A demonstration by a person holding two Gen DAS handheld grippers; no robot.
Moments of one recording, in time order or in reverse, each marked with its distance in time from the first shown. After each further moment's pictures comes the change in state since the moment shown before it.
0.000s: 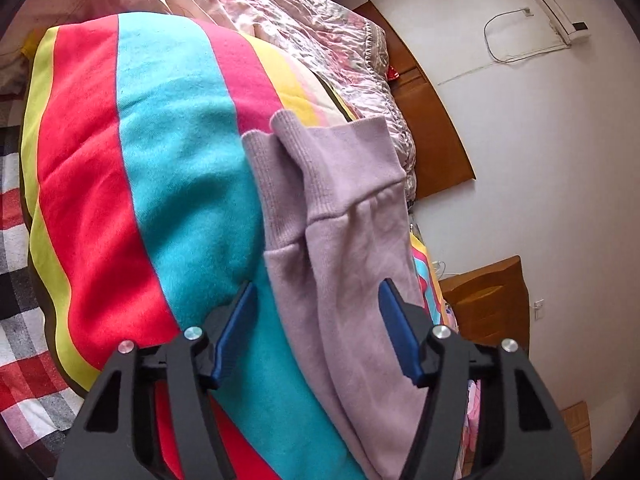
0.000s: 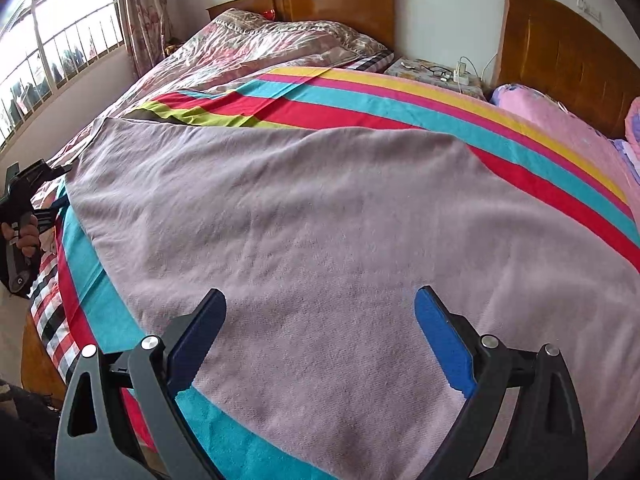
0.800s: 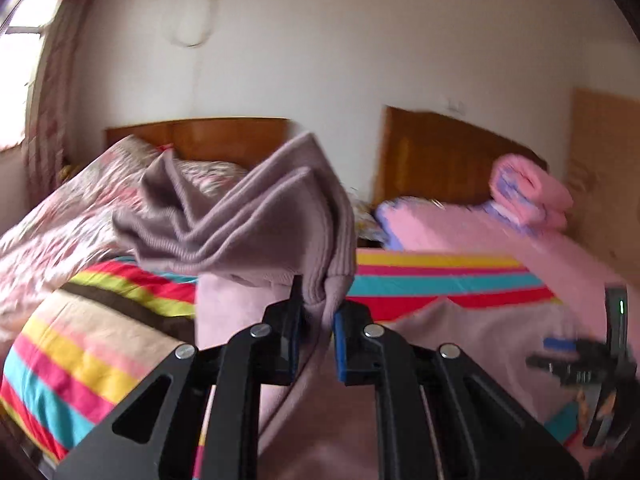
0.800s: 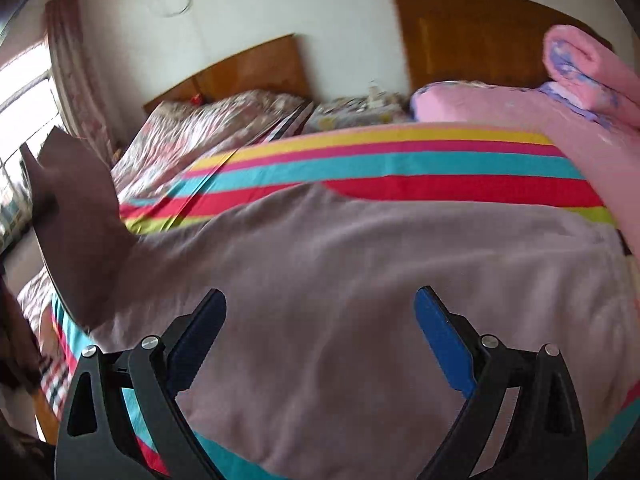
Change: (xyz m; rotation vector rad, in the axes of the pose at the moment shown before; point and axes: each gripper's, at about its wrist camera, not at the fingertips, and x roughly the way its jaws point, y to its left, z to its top) left arm -0.003 -0.295 -0.231 1.197 -0.054 -0.169; right arm -0.084 -0.117 -0.032 0.364 -0.257 -0.088
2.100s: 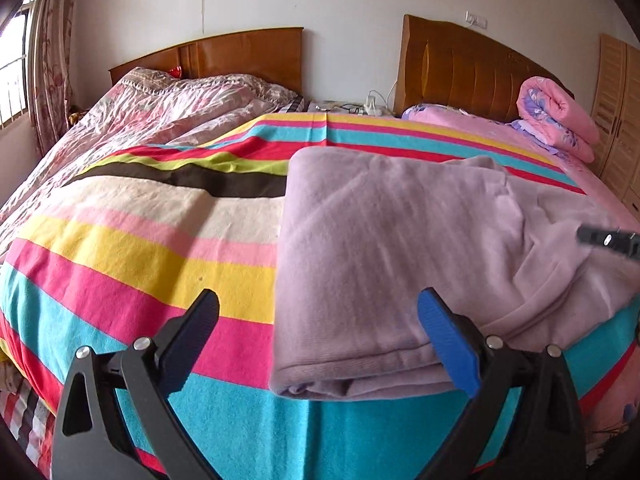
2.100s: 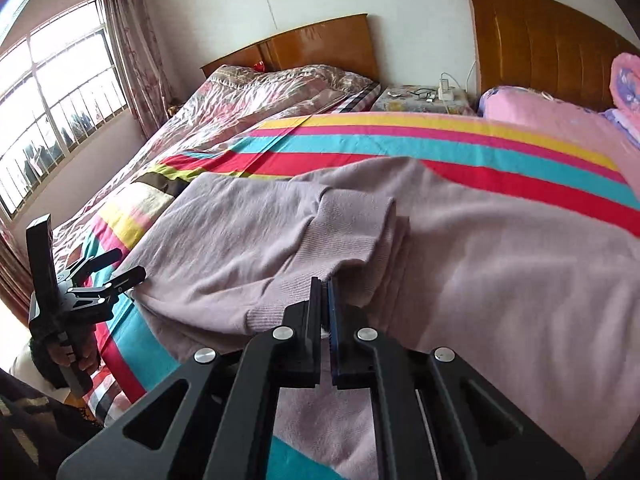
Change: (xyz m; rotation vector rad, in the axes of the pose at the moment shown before) left arm 0.039 0.041 -0.122 -0.077 0.283 0.121; right arm 0.032 0.067 -0.023 -0.206 0.129 0.161
